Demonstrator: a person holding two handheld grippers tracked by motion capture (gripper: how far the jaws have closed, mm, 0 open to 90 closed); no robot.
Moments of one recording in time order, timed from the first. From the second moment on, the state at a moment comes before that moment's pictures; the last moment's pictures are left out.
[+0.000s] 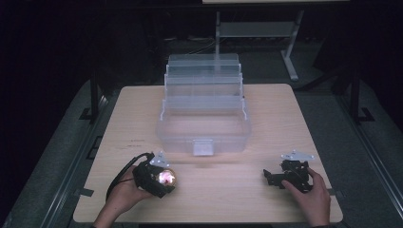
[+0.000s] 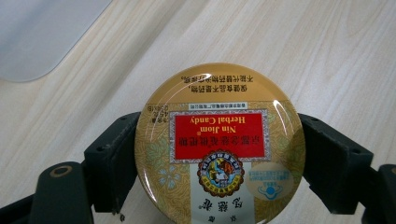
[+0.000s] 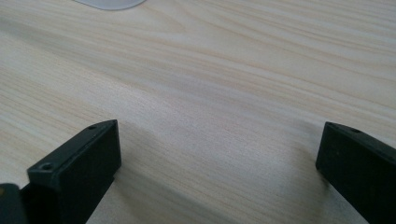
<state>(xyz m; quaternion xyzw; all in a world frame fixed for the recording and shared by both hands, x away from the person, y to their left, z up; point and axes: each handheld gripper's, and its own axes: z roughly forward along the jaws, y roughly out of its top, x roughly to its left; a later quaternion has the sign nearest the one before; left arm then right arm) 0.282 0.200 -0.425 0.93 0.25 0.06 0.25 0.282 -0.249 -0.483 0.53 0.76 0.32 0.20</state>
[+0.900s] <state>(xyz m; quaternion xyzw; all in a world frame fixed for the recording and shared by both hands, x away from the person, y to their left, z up) 0.291 0.191 -0.403 0.93 0.25 0.06 0.26 0.282 -0.249 -0.483 0.53 0.76 0.32 0.20</state>
